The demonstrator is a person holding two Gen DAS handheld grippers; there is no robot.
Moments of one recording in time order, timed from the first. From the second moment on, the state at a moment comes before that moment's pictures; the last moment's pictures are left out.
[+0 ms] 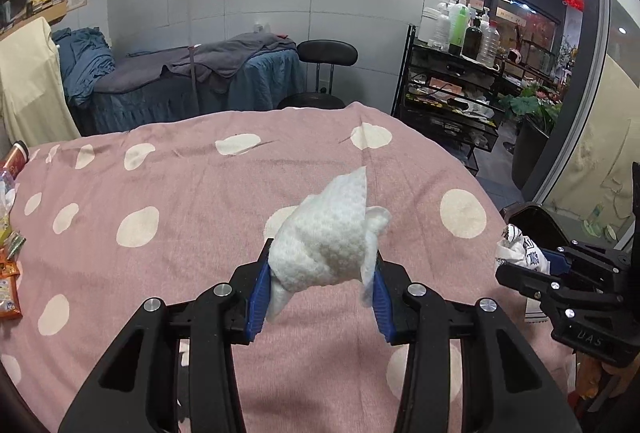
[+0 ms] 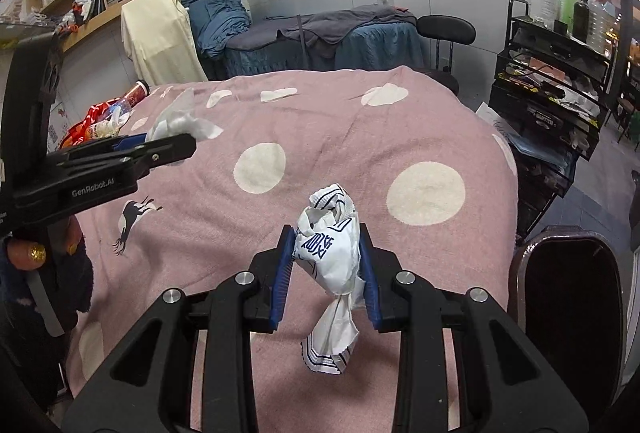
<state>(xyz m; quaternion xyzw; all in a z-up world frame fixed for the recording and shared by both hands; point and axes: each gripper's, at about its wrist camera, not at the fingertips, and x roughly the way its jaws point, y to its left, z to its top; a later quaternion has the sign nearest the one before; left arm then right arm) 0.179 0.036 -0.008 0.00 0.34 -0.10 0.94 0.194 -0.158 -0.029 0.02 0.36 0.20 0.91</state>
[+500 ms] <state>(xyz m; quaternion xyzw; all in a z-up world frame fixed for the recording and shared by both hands) 0.135 0.005 -0.012 -0.02 0.33 -0.14 0.93 0.157 -0.208 -0.034 0.08 0.35 0.17 0.92</state>
